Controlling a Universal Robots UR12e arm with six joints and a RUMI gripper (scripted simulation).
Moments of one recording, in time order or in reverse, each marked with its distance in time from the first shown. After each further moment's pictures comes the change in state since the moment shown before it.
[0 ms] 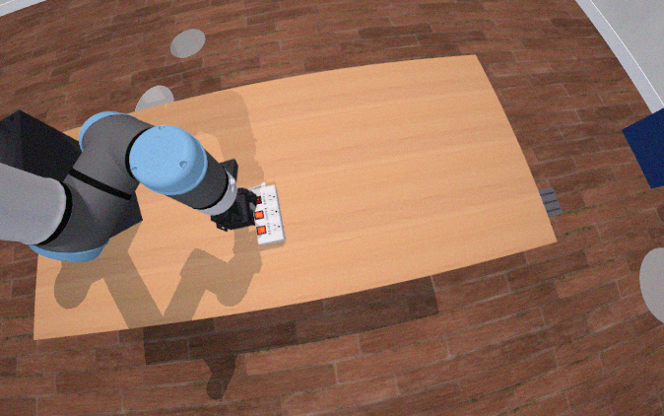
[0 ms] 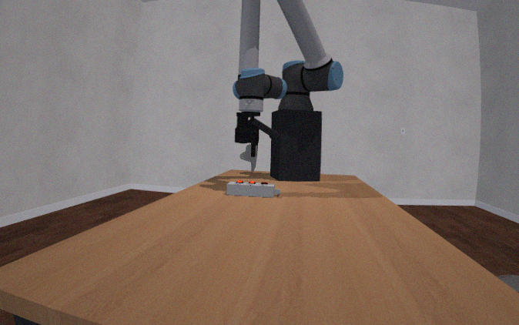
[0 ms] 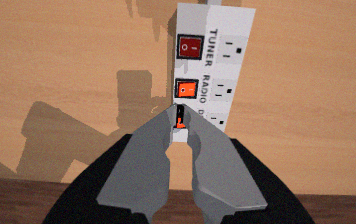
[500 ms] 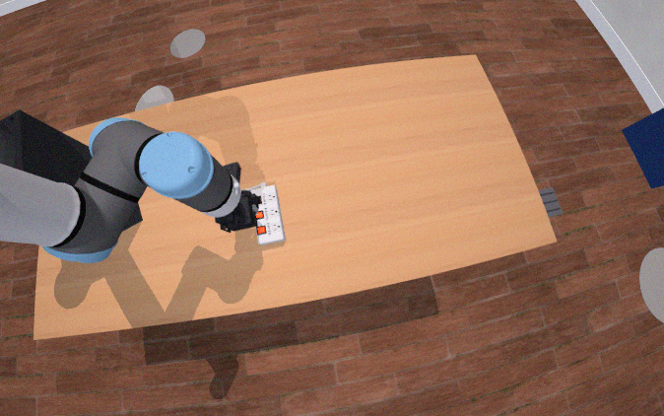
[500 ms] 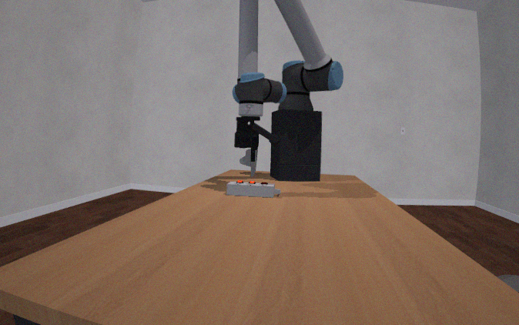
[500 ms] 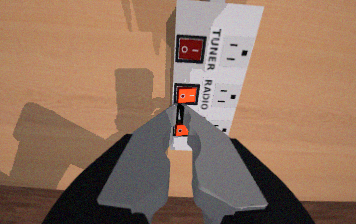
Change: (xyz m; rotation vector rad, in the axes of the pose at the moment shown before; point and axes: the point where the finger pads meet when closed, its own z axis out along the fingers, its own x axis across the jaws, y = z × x) arm 0.001 0.000 0.017 0.000 0.000 0.000
